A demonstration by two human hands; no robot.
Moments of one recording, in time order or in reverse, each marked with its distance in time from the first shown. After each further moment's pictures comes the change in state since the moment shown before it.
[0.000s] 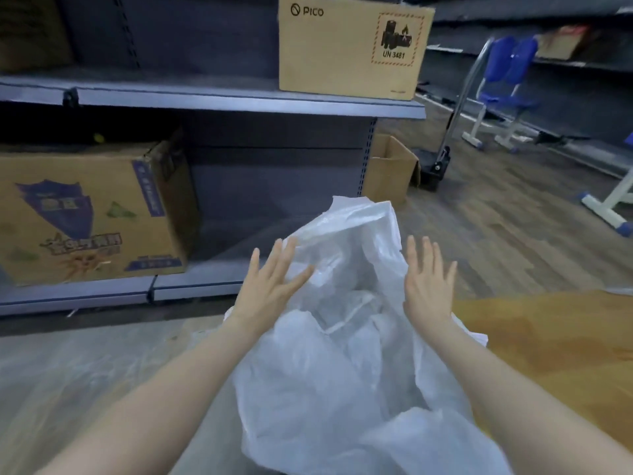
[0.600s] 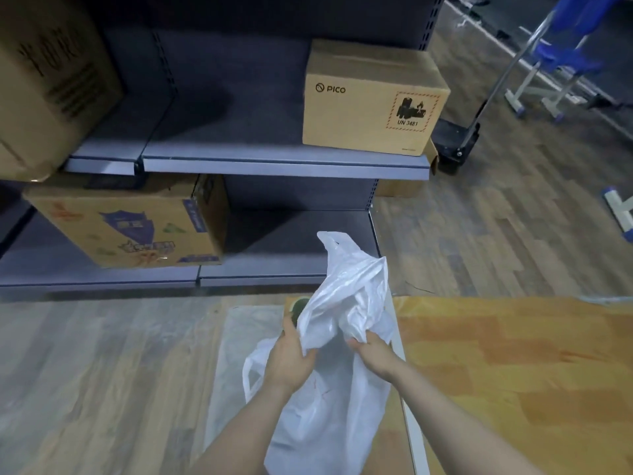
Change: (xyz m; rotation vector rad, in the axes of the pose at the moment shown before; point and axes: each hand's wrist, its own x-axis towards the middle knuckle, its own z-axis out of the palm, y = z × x) left_hand 0.017 0.011 -0.206 -1.094 -0.542 -0.861; right_hand -0.009 -0.016 -0.202 1.100 -1.076 0.085
